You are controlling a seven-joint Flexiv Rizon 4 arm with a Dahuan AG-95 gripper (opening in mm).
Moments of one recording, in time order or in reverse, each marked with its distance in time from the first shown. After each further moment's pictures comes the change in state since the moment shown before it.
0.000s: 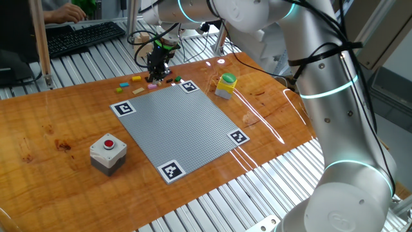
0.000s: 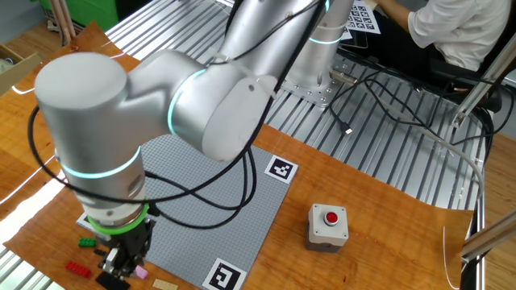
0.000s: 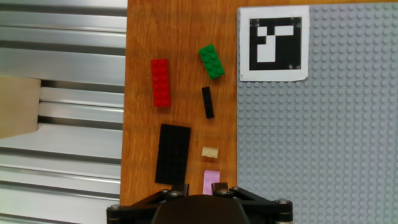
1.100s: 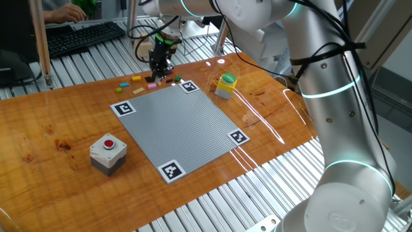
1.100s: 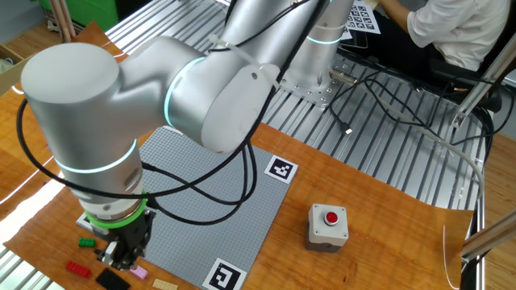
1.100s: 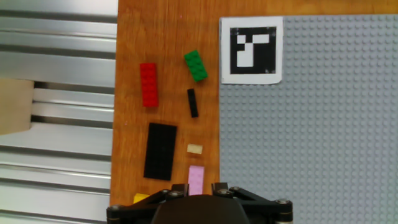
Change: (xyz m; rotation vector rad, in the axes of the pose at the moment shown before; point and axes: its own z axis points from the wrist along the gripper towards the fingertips) arm -0.001 -0.012 -0.020 0.043 -0.001 -0.017
